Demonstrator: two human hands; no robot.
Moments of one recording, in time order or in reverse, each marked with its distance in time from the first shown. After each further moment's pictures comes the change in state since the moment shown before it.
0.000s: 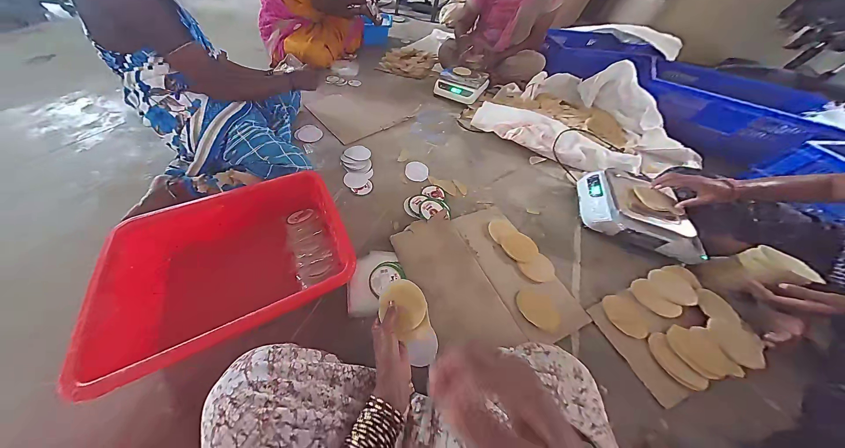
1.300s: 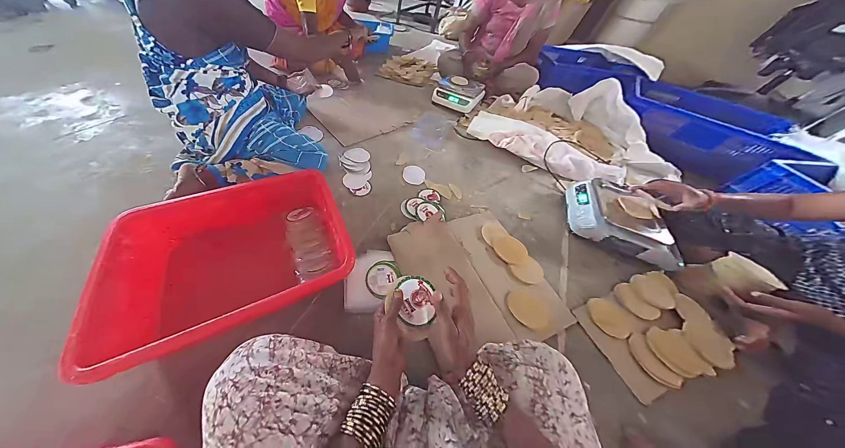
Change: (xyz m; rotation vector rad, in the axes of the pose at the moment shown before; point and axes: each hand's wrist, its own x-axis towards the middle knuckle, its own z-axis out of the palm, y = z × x) left_hand 0.009 0.001 0.003 -0.051 -0.199 -0.016; right_hand 0.008 0.167 0.026 -0.418 0.621 0.252
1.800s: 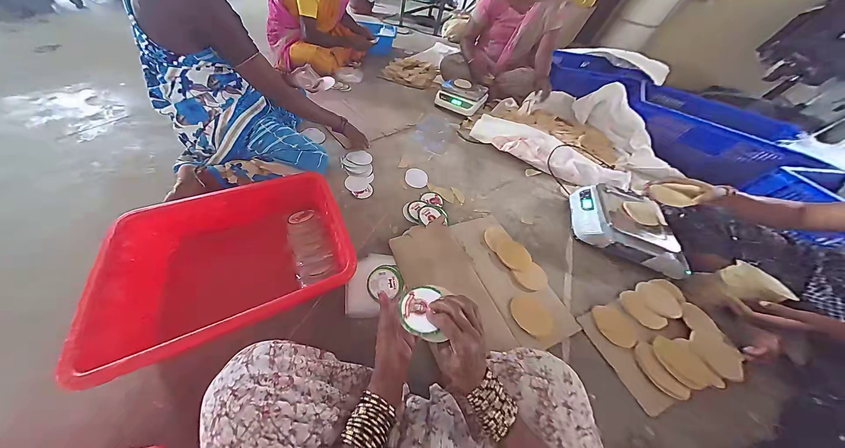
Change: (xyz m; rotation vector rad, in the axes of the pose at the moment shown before) left_hand -0.006 0.006 -0.001 -0.032 -0.194 -0.006; right_hand -0.002 0.004 -0.011 -0.289 0.085 -0.614
